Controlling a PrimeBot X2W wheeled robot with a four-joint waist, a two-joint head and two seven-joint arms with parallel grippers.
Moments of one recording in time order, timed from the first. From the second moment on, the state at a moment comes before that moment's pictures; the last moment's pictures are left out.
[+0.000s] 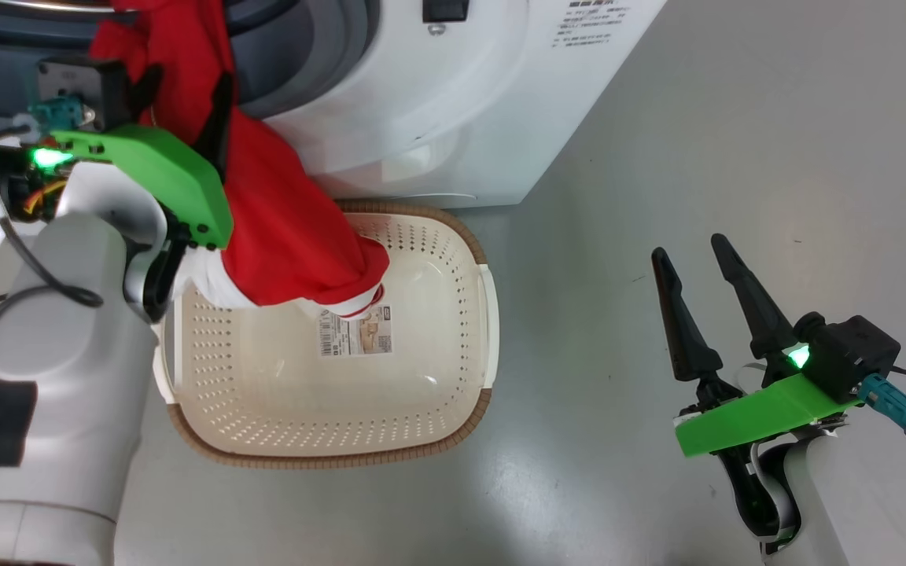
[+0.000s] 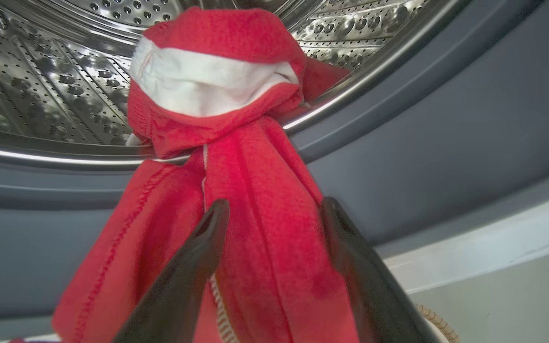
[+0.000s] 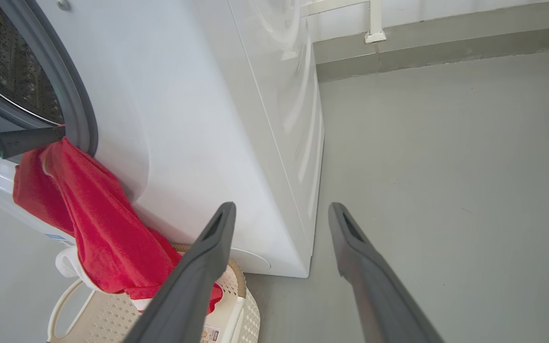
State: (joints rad) left arm -1.03 0.14 -0.19 0.88 -0.29 -0.13 0.00; right arm -0.27 -0.05 0.11 0.22 0.37 0.13 -0.26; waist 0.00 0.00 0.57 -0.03
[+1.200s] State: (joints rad) left arm -0.96 0.13 -0.23 0.86 -0.41 -0.12 -0.25; right arm -0.27 -0.05 0.10 0.22 0.38 0.13 -0.26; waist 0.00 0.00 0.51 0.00
